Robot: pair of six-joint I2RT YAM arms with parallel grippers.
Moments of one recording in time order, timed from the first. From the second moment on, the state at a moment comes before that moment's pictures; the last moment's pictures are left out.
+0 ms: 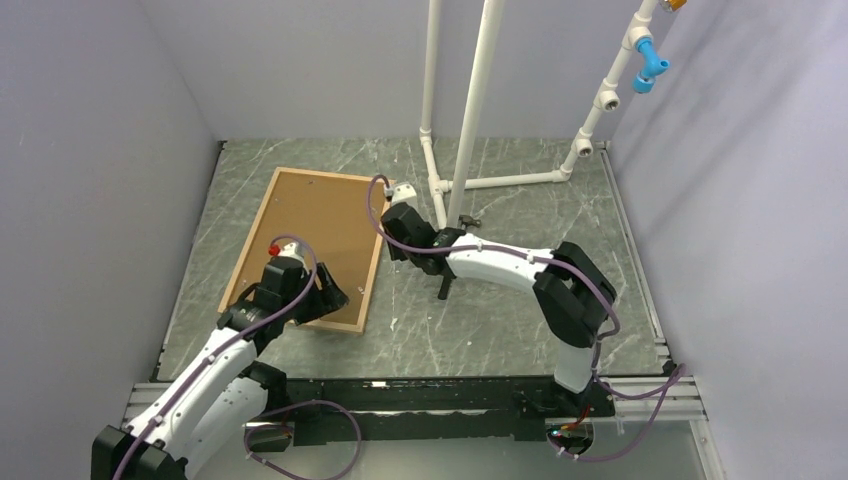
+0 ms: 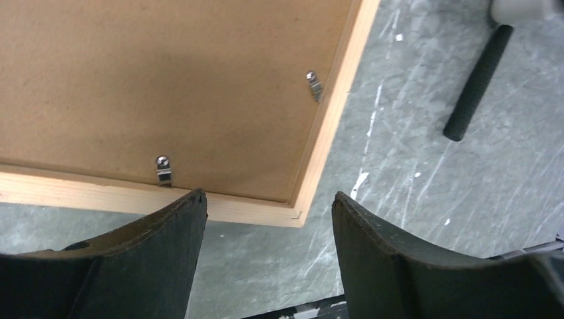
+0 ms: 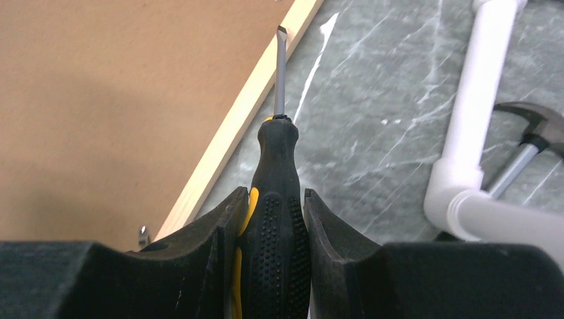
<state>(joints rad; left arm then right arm) -0.37 0.74 0.45 -0.51 0.05 -0.74 0.91 1.83 1.29 -0.16 0.38 0.39</state>
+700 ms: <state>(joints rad) -0.37 0.76 0.39 -0.51 0.02 -0.77 0.82 2.00 1.44 -0.13 0.27 0.35</state>
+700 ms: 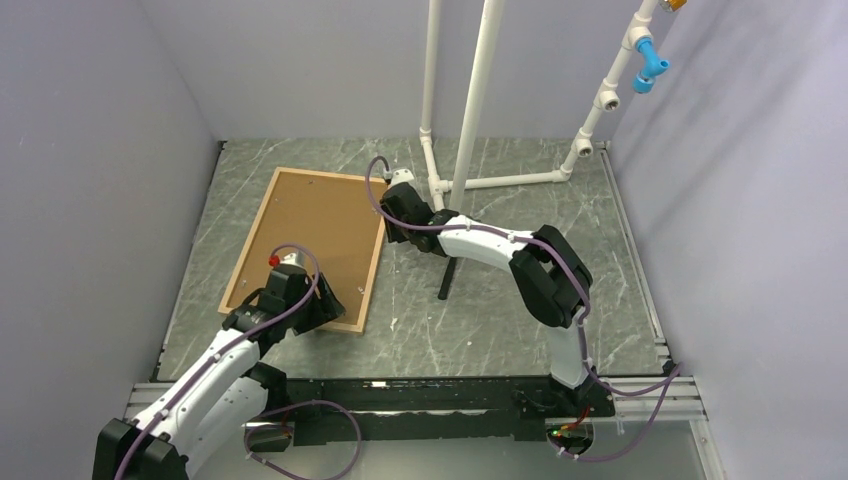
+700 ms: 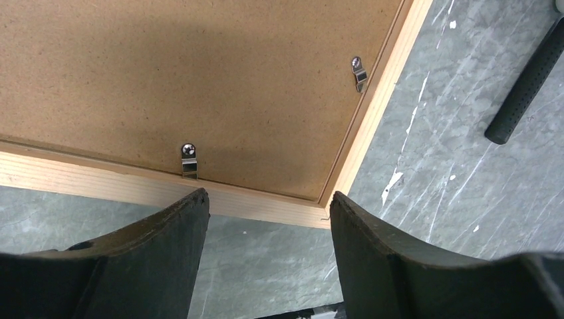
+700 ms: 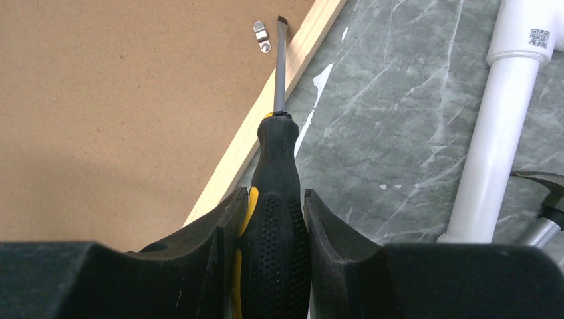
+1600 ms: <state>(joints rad) -0.37 0.72 0.39 -0.57 0.00 -0.78 0.81 1.64 1.21 -0.05 0.20 0.37</state>
